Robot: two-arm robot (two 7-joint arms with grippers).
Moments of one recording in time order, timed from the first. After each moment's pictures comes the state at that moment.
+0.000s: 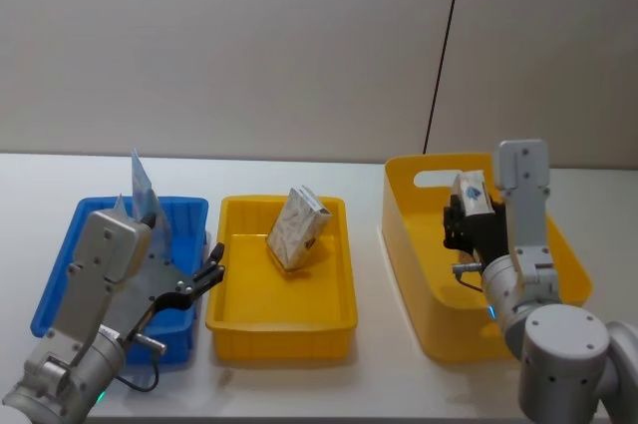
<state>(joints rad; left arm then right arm) -0.24 0.38 0.45 -1.63 -0.20 0.01 -0.01 0.29 0.07 -0.18 -1.52 0.01 0.36 -0.16</state>
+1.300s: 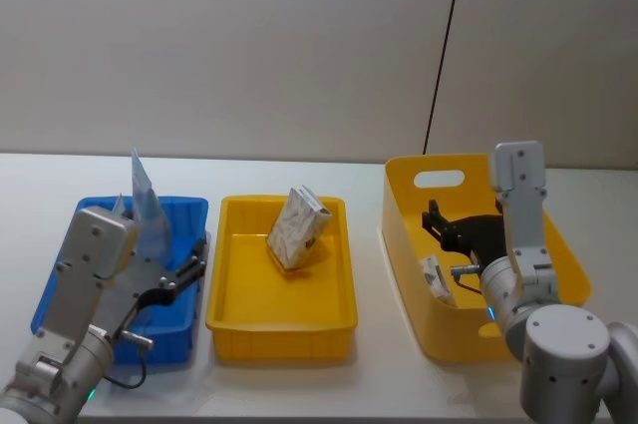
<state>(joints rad) -0.22 0.37 0.43 -1.64 -0.17 0.05 0.05 0.30 0.07 -0.17 -1.51 -0.01 0.36 -0.12</state>
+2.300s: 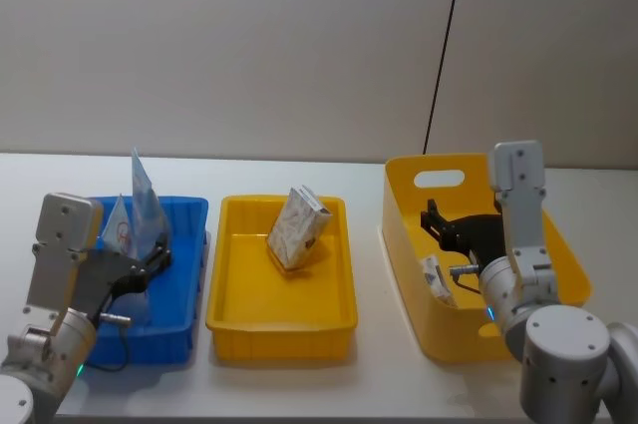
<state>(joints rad) -0.29 0.28 0.35 -1.46 -0.22 0.08 0.06 0.29 0.07 -0.17 -1.51 -0.01 0.36 -0.12</state>
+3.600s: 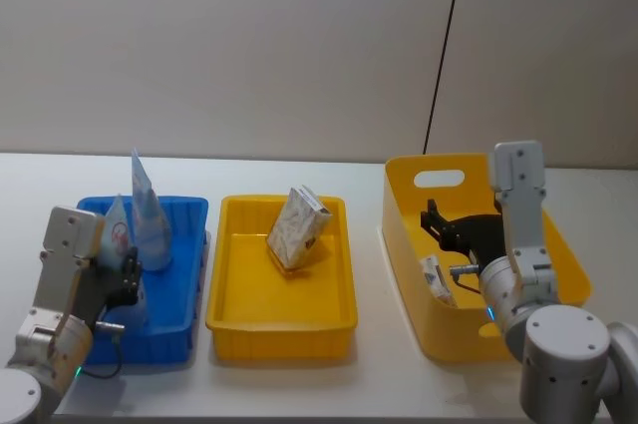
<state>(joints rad) -0.38 0.23 0.34 -1.24 -0.18 0.06 0.03 0.29 0.07 -0.17 -1.51 -0.01 0.36 -0.12</state>
